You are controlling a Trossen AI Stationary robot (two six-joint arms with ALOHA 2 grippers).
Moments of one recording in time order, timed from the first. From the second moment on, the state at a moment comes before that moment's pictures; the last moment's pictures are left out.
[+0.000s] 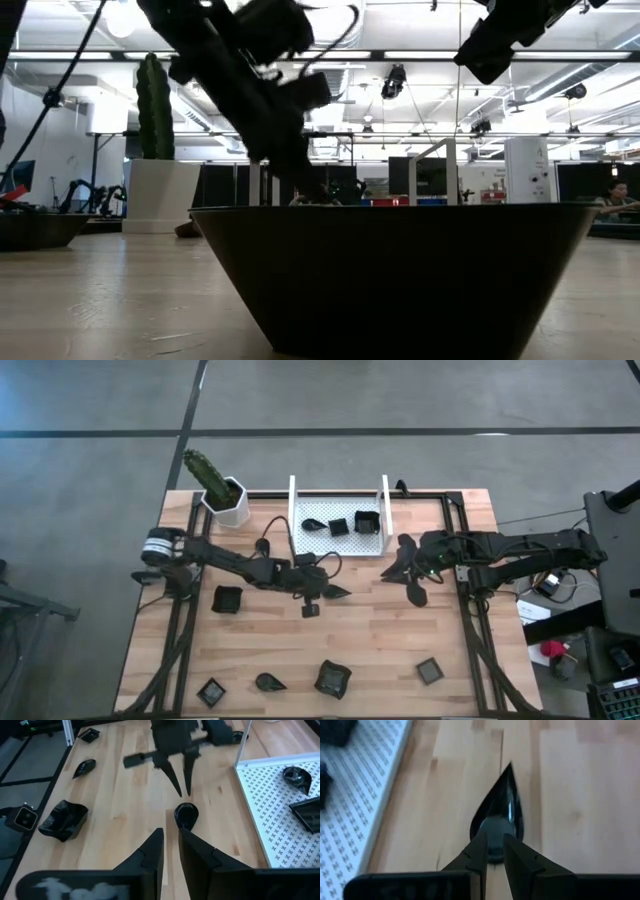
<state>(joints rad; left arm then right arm) -0.07 1.75 1.02 -0.07 -0.18 -0.06 0.02 0.94 0.78 -0.44 -0.10 0.16</state>
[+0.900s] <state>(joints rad) -0.01 1.87 1.04 0.04 -0.18 -0.12 0.02 0.95 0.78 -0.44 -0.10 0.16</state>
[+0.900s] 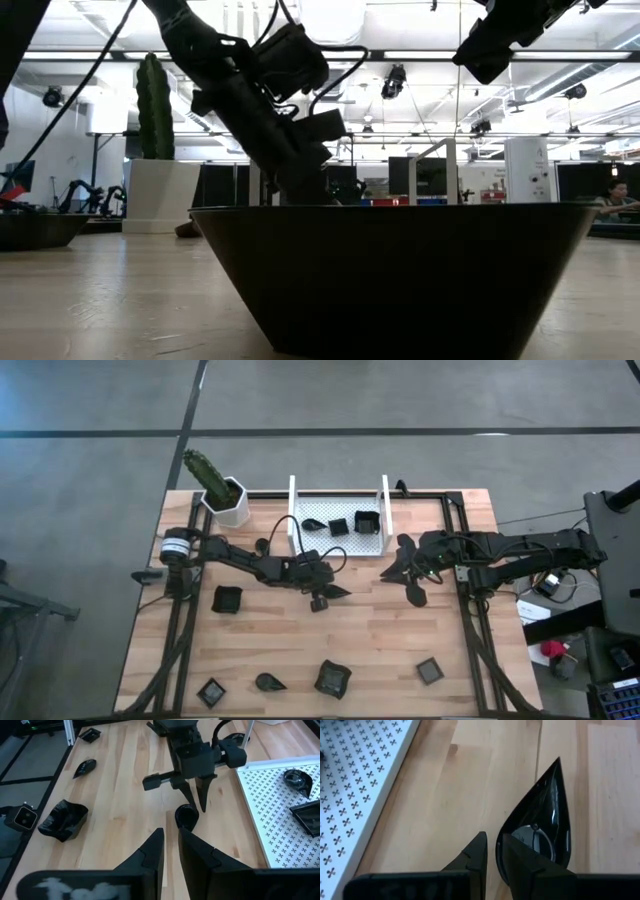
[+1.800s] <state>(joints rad) 0.00 1.83 1.05 0.00 -0.15 -0.09 0.02 0.95 0.78 -0.44 -0.10 0.16</state>
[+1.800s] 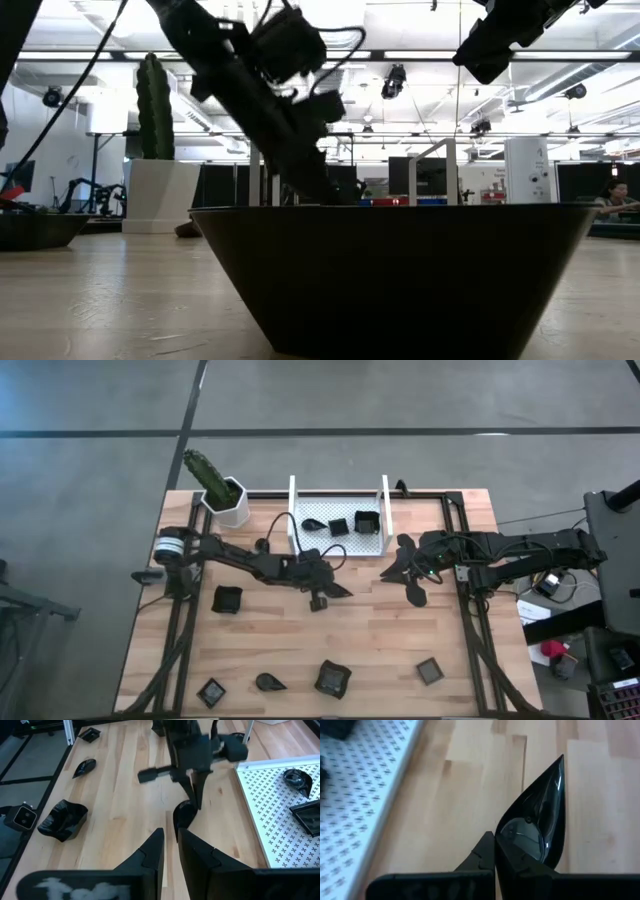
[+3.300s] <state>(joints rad) 0.41 1.82 1.39 -0.48 -0.24 0.29 0.02 0.95 0.78 -0.43 -0.10 0.16</state>
